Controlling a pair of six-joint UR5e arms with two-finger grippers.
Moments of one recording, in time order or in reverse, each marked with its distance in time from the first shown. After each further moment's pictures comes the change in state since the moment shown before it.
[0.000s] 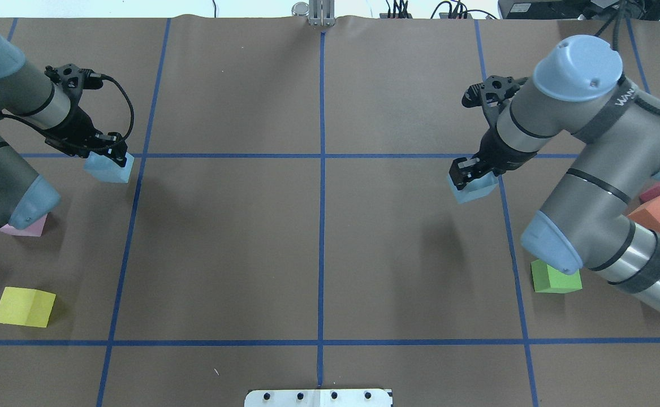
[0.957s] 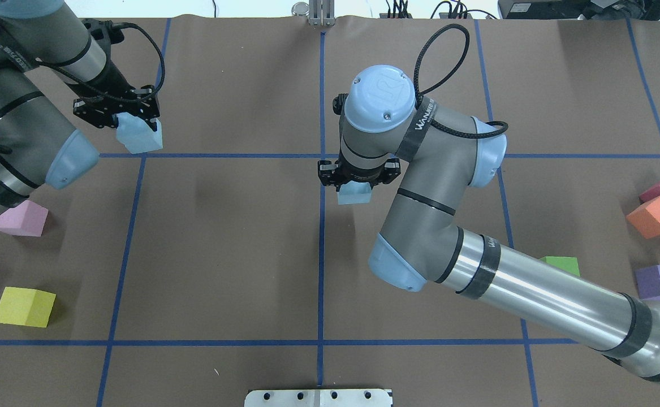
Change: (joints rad) left arm -0.014 -0.181 -0.028 0.225 -0.004 -0.250; right arm -0.201 0.381 -0.323 0.062 -0.199 0.412
